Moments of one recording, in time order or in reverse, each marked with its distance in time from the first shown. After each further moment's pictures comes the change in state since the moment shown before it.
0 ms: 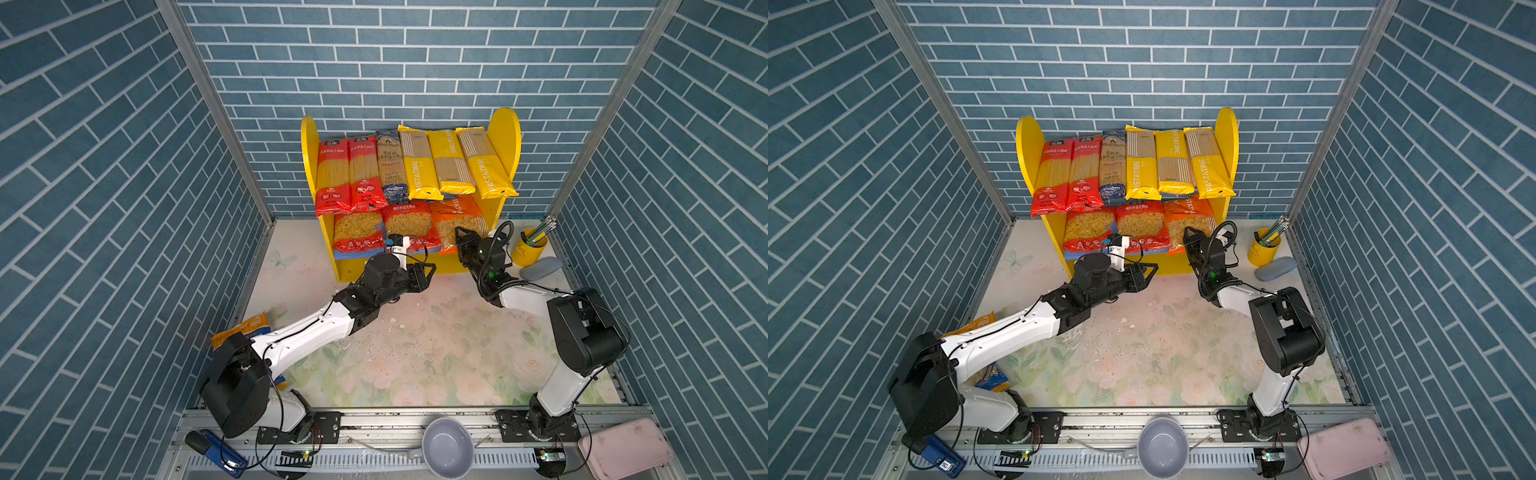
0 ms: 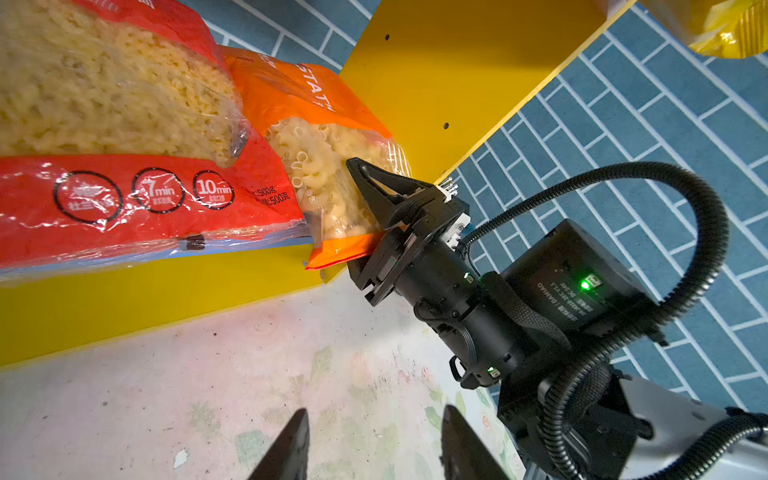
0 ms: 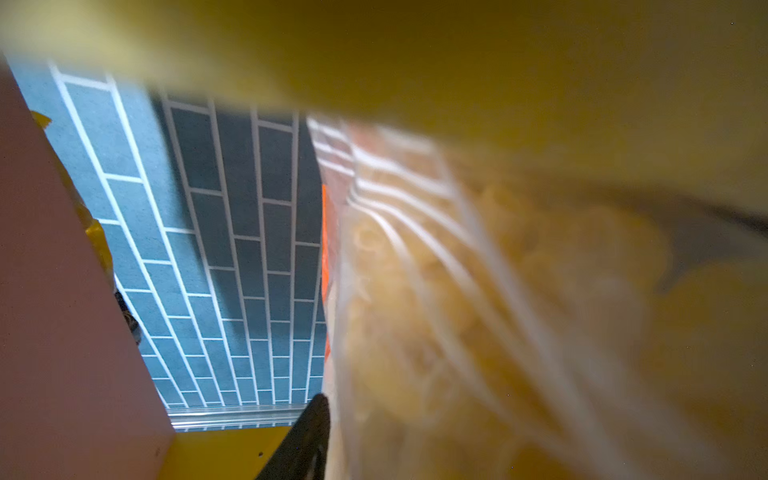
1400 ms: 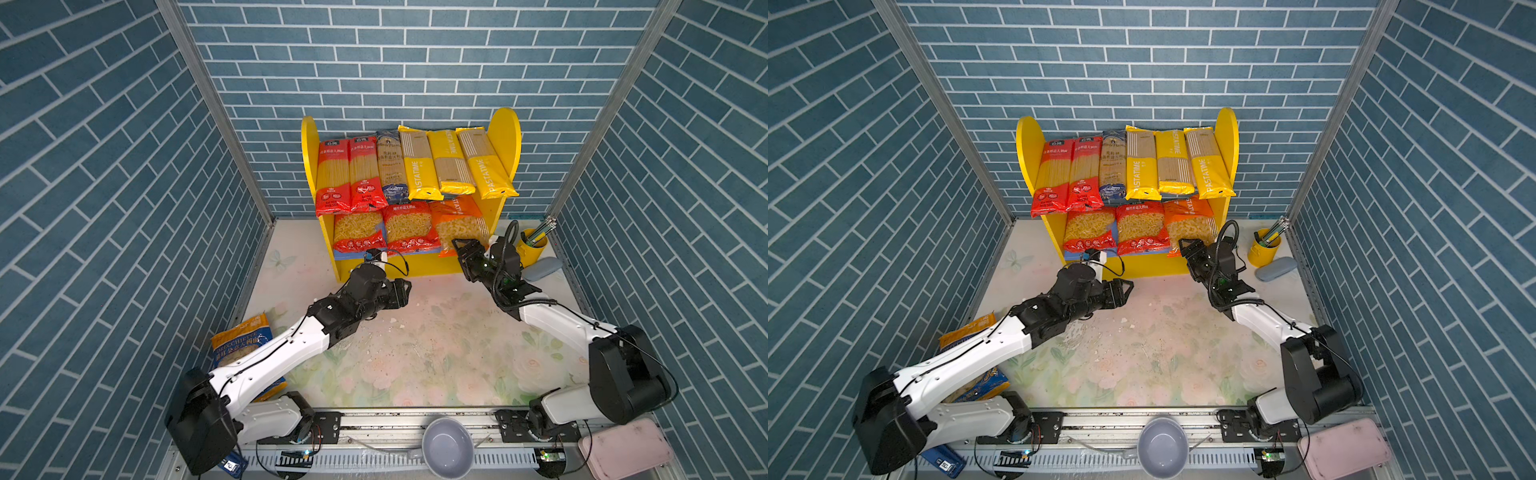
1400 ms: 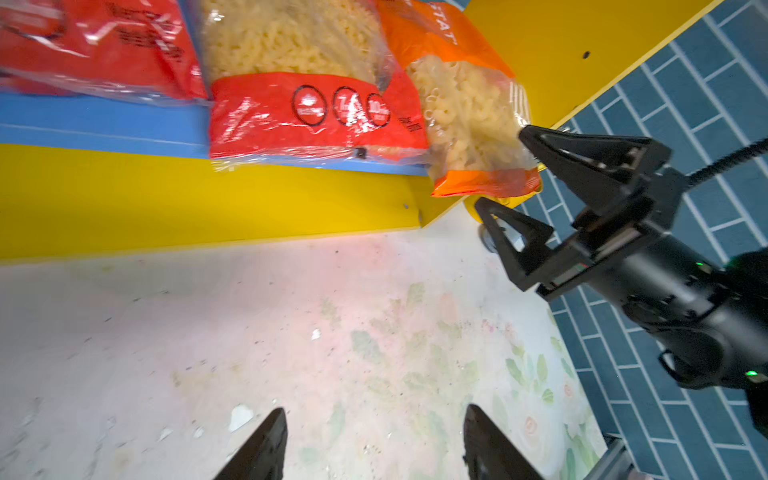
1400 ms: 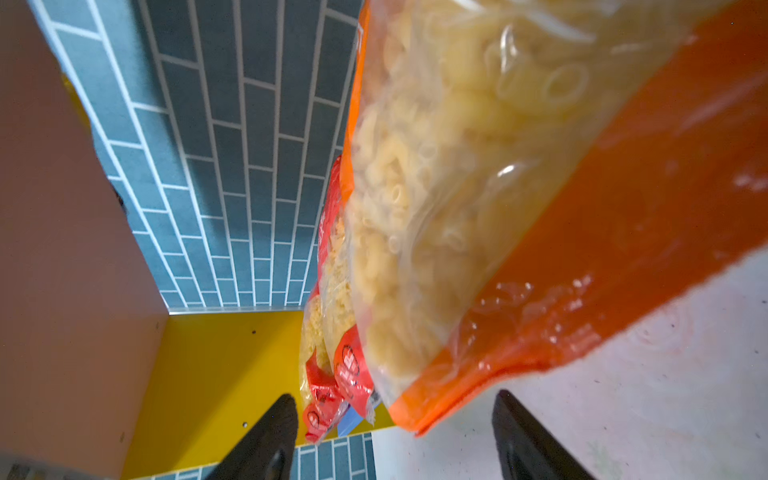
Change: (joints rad) left arm 0.013 -0.246 -0.064 -0.462 -0.151 0.019; right arm 0.014 -0.331 -0.118 -0.361 -0.197 -0.106
